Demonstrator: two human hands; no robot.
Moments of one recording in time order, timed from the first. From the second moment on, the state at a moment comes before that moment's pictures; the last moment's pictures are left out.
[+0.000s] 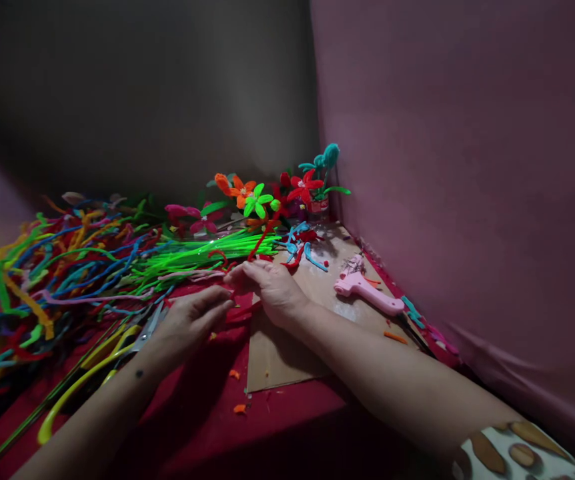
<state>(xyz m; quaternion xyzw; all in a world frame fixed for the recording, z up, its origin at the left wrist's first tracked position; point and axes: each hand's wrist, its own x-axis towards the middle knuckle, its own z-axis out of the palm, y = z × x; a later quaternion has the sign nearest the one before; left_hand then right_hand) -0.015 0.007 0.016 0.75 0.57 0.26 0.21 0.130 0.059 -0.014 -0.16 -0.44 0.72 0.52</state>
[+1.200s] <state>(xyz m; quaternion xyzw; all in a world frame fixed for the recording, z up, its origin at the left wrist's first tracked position) -0.071 -0.001 0.042 0.46 0.59 0.57 0.33 0.178 0.088 0.025 -0.16 -0.10 0.76 0.62</state>
